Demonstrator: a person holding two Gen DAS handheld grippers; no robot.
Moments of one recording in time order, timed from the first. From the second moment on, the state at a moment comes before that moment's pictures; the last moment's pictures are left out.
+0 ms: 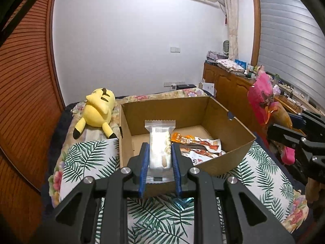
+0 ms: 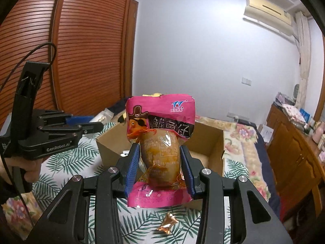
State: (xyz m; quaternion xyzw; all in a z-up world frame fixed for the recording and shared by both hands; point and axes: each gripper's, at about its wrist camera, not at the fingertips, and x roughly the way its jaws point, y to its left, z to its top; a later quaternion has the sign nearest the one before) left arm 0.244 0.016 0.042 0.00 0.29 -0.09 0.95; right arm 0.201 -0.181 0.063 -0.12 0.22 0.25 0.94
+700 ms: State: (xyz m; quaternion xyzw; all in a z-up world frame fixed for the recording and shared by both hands) left arm 0.327 0.004 -0.021 0.01 0.34 -0.11 0.93; right arm 0.293 -0.202 0.008 -0.08 0.27 0.23 0.93
